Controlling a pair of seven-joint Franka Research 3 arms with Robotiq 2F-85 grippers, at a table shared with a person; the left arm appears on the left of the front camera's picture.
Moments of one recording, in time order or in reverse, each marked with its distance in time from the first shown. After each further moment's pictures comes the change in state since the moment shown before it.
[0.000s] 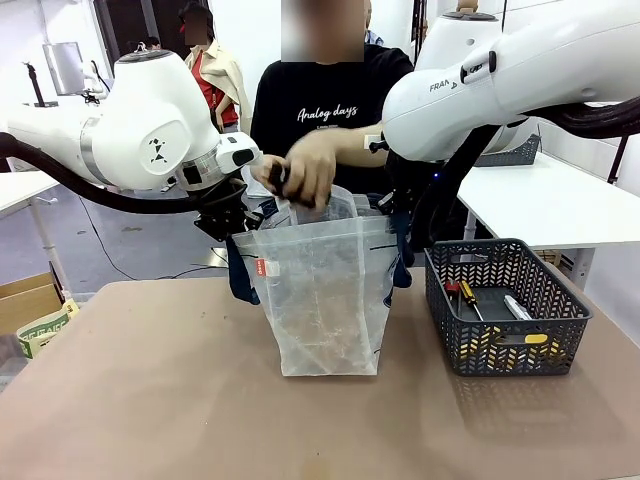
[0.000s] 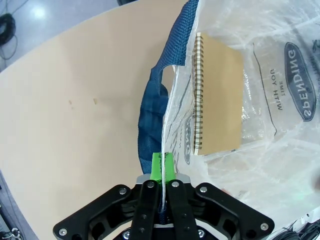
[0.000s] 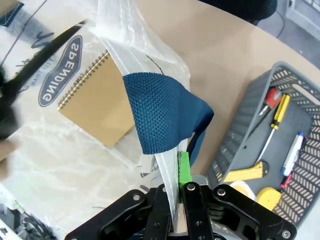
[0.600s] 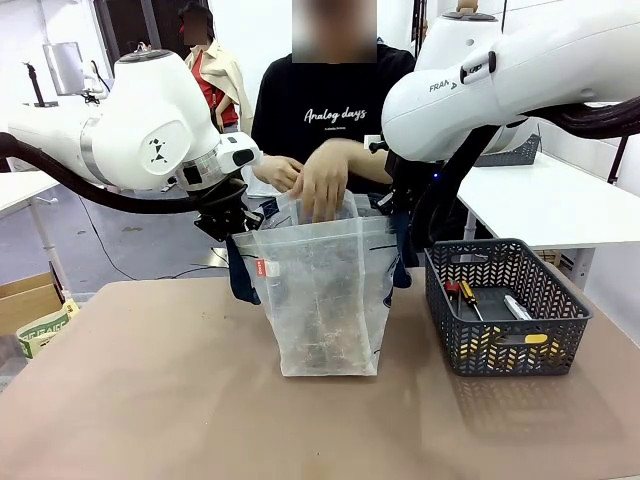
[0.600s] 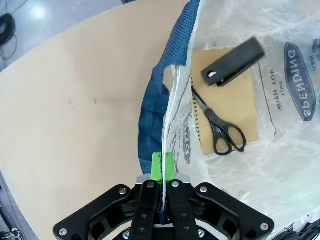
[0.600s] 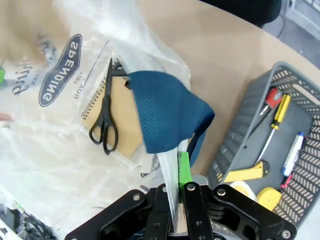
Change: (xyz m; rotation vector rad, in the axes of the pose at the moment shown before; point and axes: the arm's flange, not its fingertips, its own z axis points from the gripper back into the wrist) left arm 0.000 0.000 0.000 0.000 0.000 0.000; right arm 0.000 0.000 0.000 0.000 0.001 0.001
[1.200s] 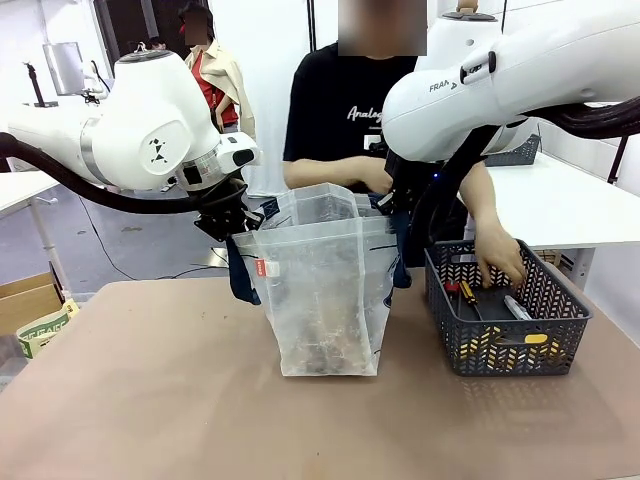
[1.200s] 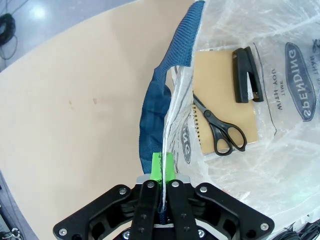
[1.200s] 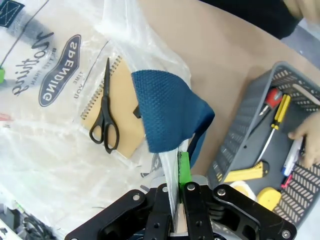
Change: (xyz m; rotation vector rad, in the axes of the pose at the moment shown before) left arm 0.000 0.000 0.000 0.000 0.000 0.000; right arm 0.000 0.000 0.000 0.000 0.000 0.000
